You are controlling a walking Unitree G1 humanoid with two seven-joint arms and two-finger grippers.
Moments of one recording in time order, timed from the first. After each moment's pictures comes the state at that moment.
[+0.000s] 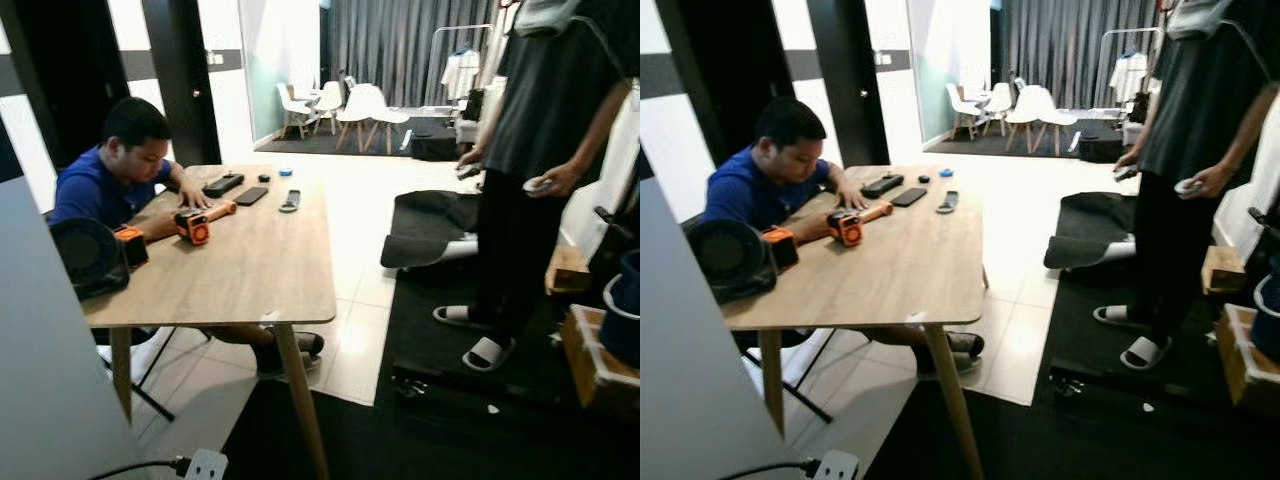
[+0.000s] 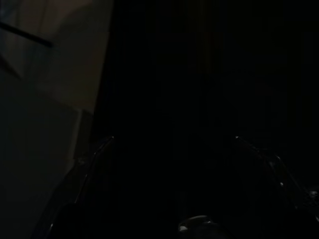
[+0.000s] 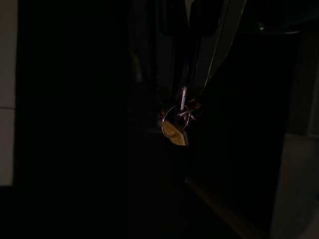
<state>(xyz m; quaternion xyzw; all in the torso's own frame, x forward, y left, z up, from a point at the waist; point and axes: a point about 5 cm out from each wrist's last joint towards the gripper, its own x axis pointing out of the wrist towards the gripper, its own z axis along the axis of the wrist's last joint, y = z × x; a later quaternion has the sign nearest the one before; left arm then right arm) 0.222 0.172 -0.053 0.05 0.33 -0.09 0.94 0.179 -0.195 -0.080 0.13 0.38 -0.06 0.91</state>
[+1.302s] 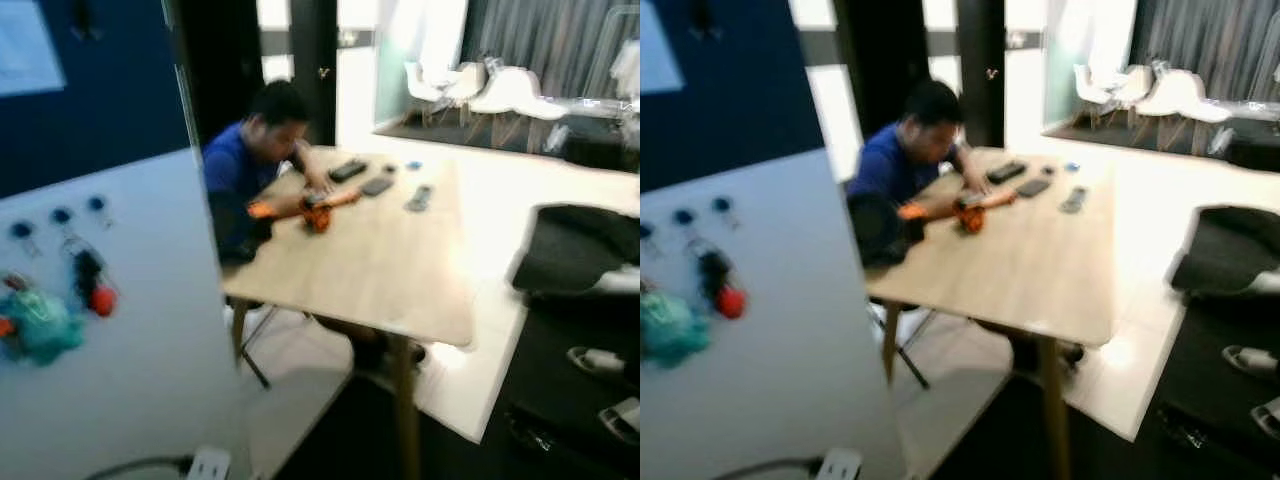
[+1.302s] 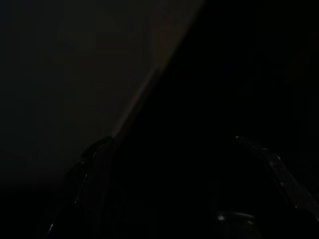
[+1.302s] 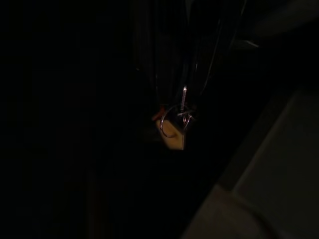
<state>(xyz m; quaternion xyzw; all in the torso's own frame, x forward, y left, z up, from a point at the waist) 0.222 0.166 -0.054 0.04 0.33 -0.09 0.94 0.182 -0.194 -0.078 0.11 0.38 -0.03 0.92</state>
